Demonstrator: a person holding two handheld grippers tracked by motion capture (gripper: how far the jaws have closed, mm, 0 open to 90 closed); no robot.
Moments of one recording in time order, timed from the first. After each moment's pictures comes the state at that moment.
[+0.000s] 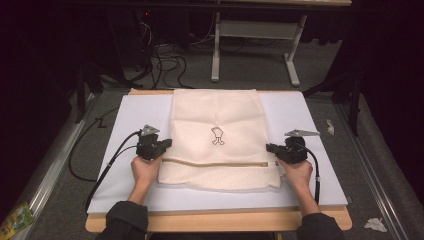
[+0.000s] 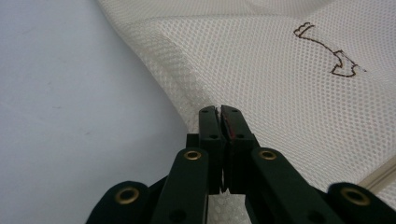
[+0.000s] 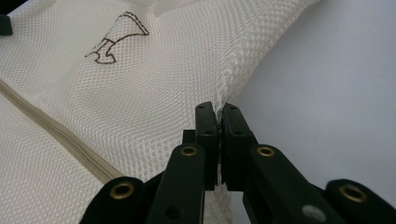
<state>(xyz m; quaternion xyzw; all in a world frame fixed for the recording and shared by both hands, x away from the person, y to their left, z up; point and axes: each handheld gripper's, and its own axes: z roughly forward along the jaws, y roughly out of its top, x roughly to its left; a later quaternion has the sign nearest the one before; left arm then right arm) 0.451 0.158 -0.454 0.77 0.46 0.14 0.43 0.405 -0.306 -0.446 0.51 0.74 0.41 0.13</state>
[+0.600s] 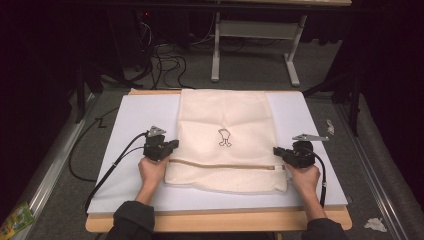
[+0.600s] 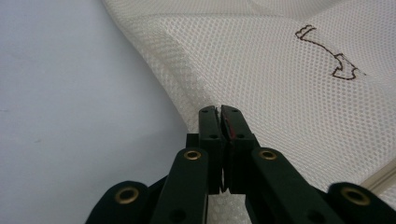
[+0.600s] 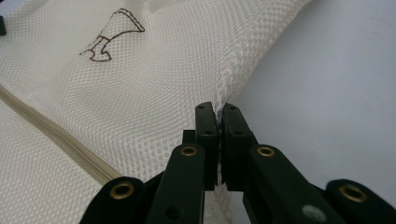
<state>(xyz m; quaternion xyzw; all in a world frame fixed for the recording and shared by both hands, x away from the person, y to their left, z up) 0.450 0.139 -0.464 0.76 0.46 0.12 0.44 0.391 -0.324 -0.449 0.53 0.73 0.40 0.15</state>
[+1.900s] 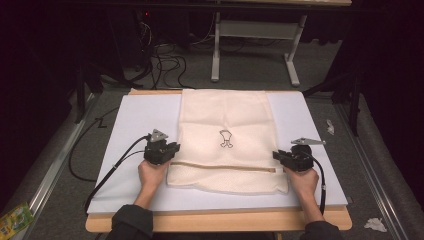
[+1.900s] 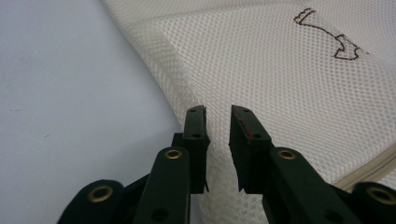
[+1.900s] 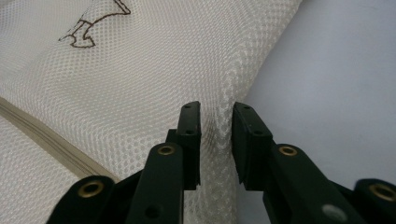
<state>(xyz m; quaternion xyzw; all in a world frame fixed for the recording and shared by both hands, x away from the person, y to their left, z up) 0.439 0.139 -0.466 0.78 0.43 0.15 0.42 0.390 -0.325 -0.467 0.54 0.73 0.39 0.16</state>
